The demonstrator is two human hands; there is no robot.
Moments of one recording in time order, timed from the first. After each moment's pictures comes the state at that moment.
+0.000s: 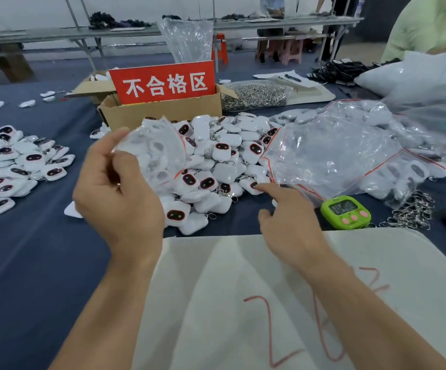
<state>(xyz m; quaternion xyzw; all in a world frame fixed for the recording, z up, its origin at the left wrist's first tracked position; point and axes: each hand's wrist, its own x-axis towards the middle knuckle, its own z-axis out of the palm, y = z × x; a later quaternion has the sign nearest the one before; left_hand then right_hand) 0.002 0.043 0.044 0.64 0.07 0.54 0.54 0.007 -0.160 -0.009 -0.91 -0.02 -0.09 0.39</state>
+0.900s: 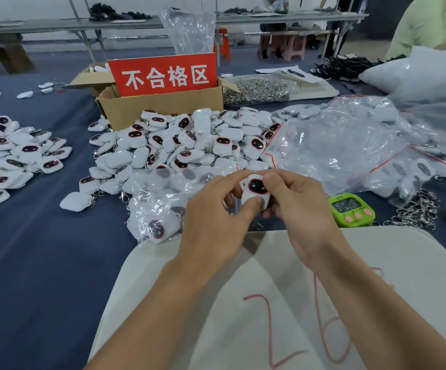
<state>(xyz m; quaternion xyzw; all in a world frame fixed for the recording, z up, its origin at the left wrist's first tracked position) -0.001 -0.018 -0.005 0.86 -0.10 0.22 0.45 0.012 -0.160 0.008 -0.67 0.01 -0.03 0.74</state>
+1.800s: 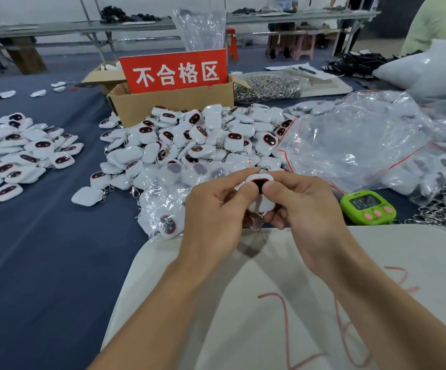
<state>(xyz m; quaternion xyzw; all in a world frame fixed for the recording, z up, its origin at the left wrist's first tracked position) -0.009 -0.008 0.003 0.71 -0.08 0.13 0.68 -0.003 -0.145 0.008 -0.64 -0.05 -0.01 0.77</state>
